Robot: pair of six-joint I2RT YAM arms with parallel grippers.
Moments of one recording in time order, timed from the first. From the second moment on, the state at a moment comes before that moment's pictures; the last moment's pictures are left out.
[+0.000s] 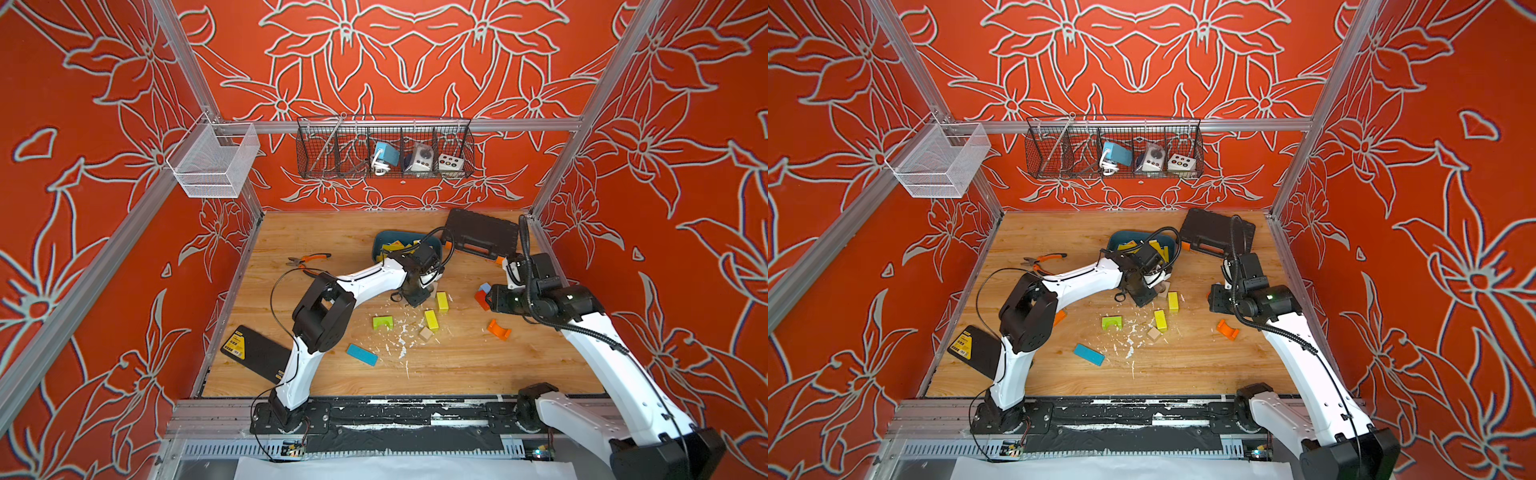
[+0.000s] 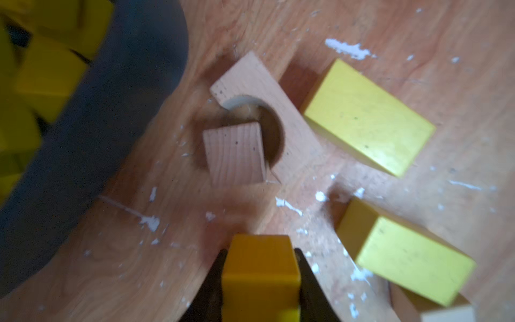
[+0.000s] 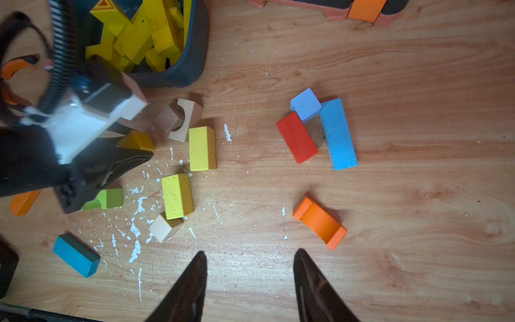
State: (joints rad) left arm -0.73 2.06 1.68 -0.82 0.04 0.19; right arm 0.27 1.01 1.00 -0.99 -0.05 0.32
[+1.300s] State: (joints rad) left arm -0.45 2.23 1.87 -0.59 0.00 0.26; right arm 0.27 1.06 0.99 -0.97 -0.06 0.32
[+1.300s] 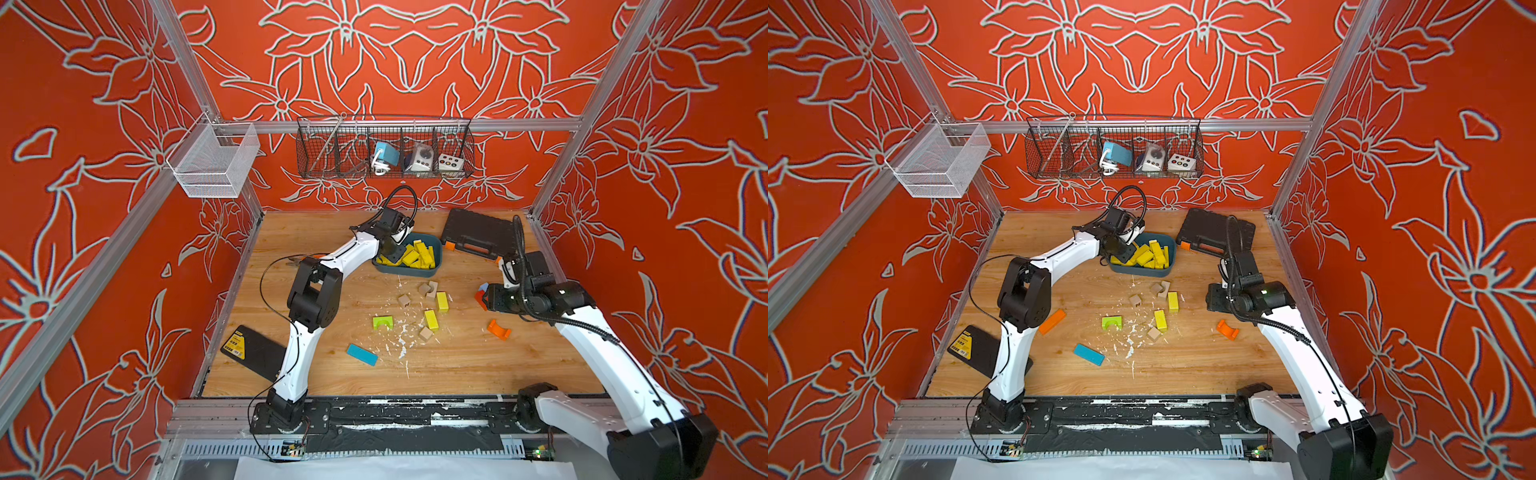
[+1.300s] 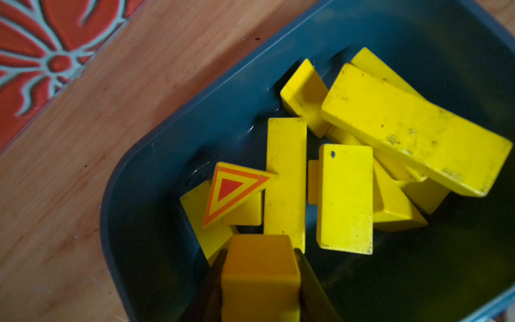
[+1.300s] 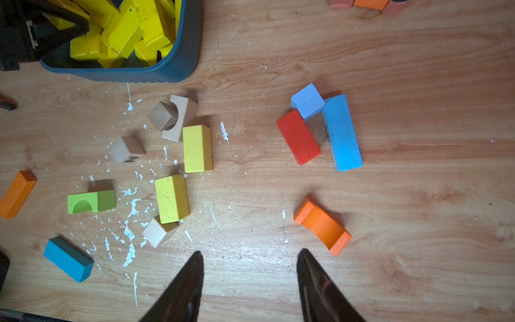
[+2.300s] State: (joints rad) left arm -0.16 1.31 1.42 -0.47 0.15 0.11; right arm 0.22 1.10 1.01 -0.63 -0.08 0.28
